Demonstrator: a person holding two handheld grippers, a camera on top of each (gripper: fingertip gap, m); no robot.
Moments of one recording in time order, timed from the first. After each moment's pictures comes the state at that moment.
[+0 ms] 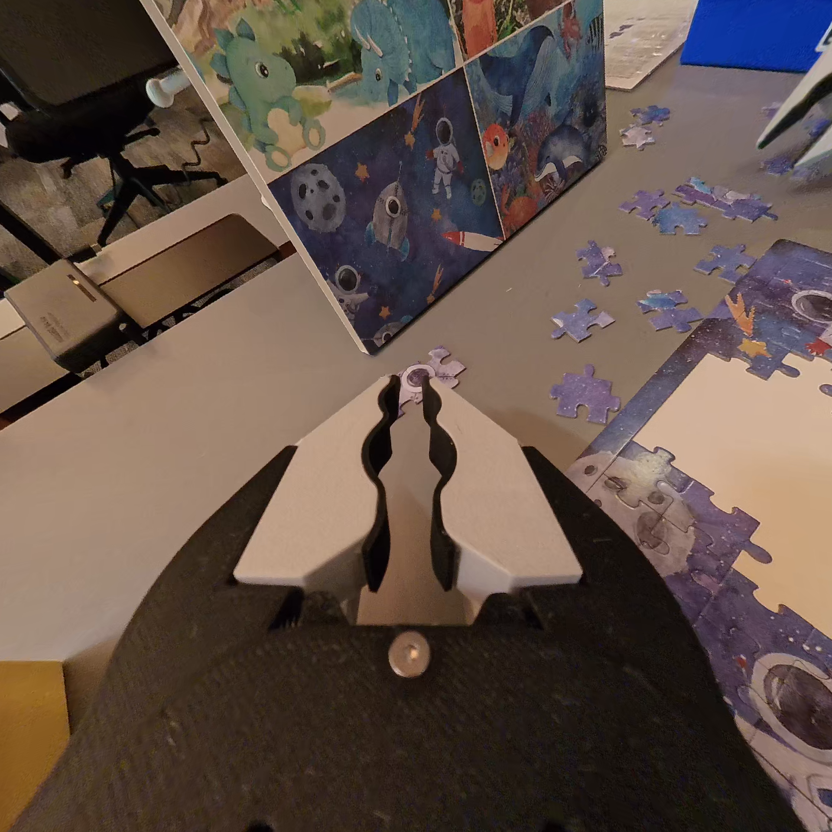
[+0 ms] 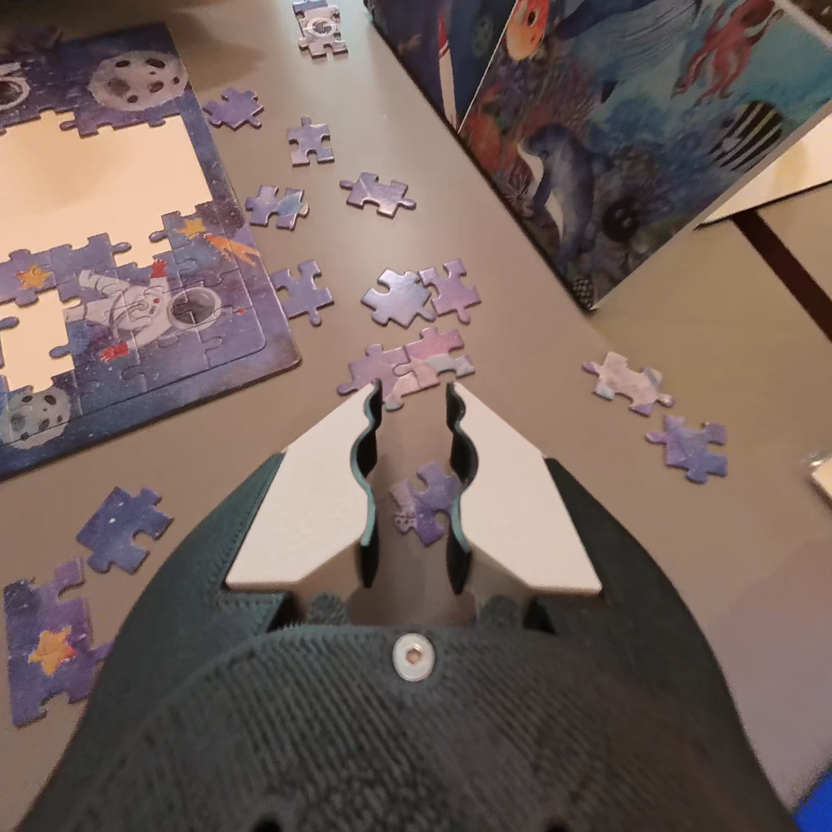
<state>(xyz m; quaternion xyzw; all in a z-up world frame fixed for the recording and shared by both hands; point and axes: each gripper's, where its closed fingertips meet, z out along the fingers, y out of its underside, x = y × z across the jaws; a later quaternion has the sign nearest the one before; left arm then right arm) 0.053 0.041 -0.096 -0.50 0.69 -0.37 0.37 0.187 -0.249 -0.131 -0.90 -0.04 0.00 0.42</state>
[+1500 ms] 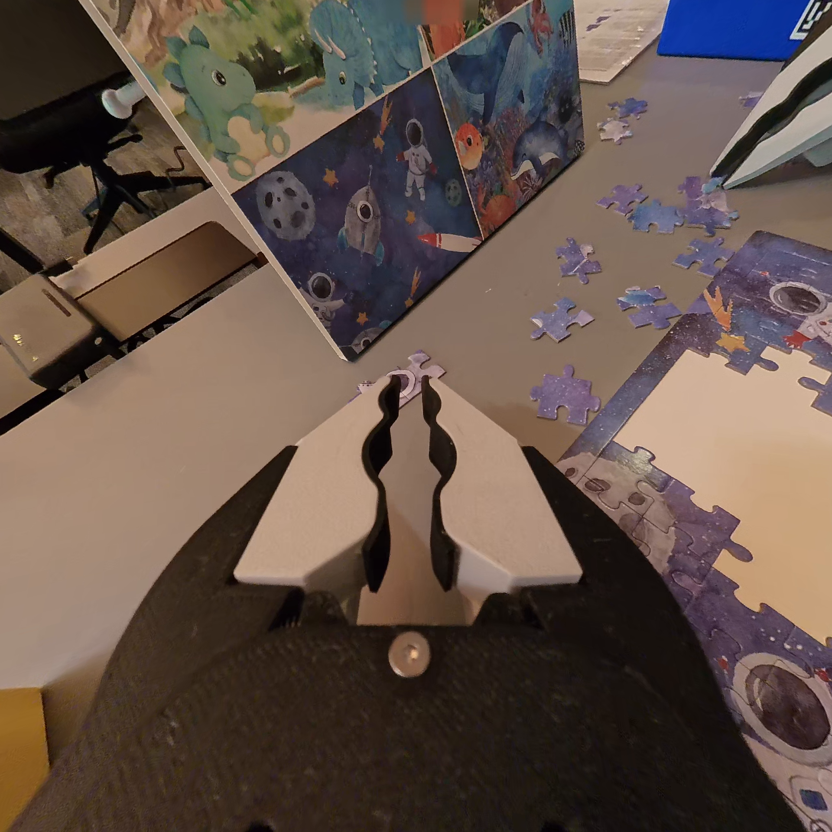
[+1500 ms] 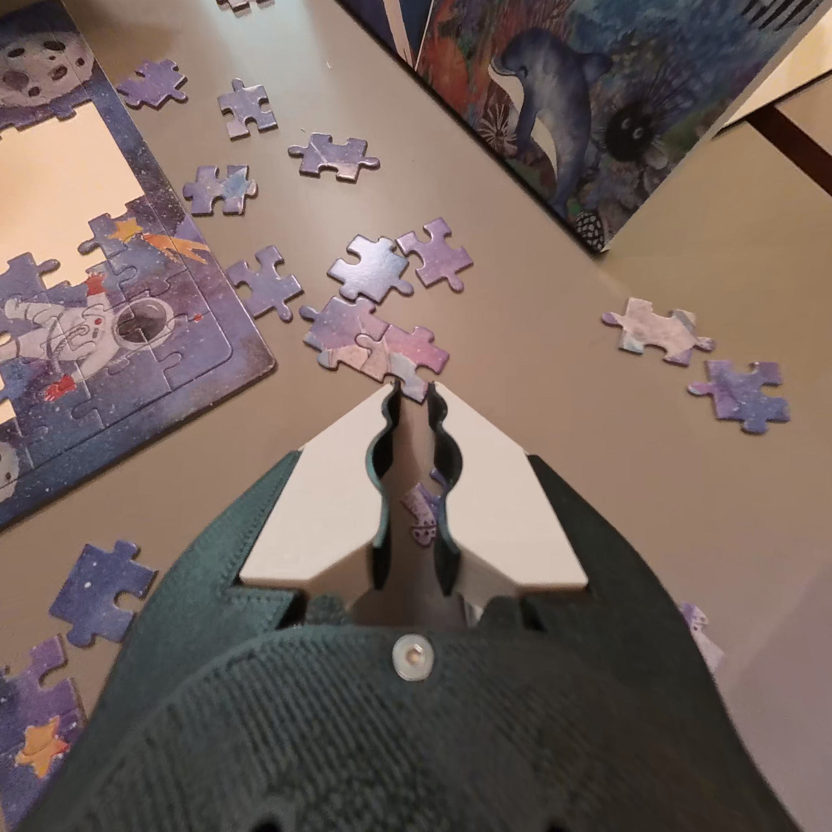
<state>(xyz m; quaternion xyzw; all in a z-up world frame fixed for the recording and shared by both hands) 0.054 0.028 -0.098 -0.48 0.70 -0.37 0.36 0.189 -0.245 -0.157 -0.91 0.03 -0.01 0.40</state>
